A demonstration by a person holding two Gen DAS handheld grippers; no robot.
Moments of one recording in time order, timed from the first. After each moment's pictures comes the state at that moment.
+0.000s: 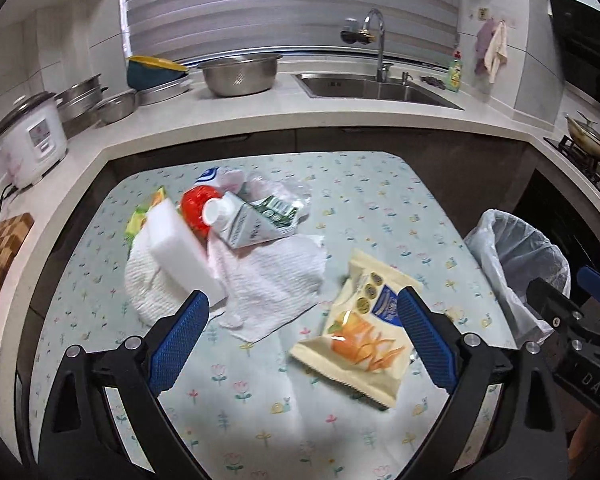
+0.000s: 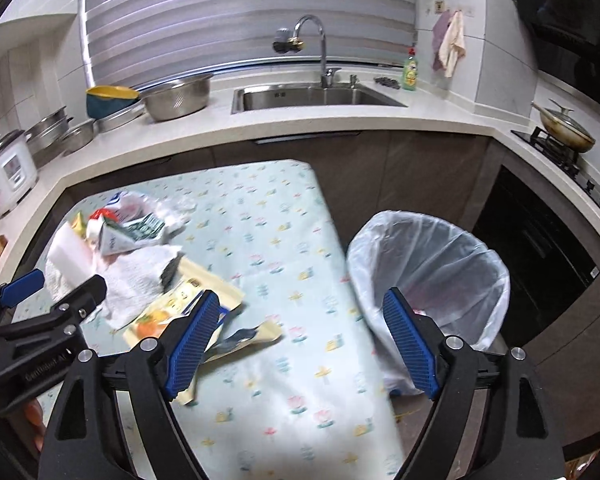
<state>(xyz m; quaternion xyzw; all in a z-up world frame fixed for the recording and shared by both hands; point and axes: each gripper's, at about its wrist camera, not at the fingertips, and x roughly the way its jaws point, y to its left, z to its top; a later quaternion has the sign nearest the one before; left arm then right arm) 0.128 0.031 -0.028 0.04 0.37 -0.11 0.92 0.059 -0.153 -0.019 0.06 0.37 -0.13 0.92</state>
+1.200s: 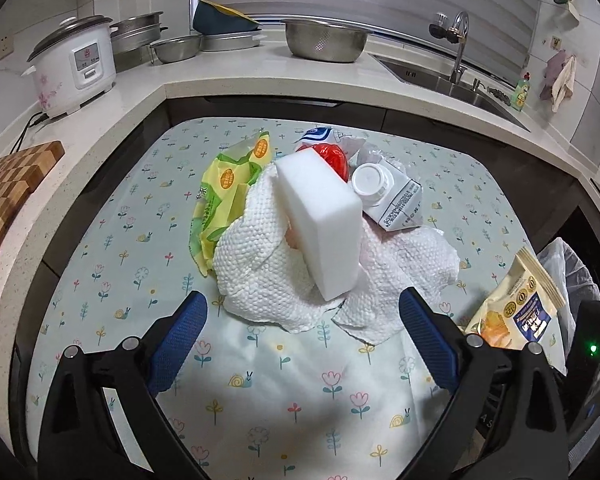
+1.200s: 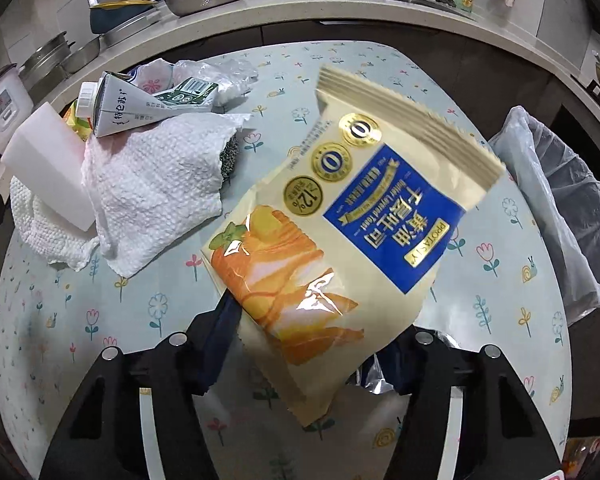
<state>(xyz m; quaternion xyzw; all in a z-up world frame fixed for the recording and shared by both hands) 0.180 0.133 -0.067 -0.02 0.41 -0.05 0.91 0.143 -0.071 -0.142 0.10 0.49 -0.09 0.86</state>
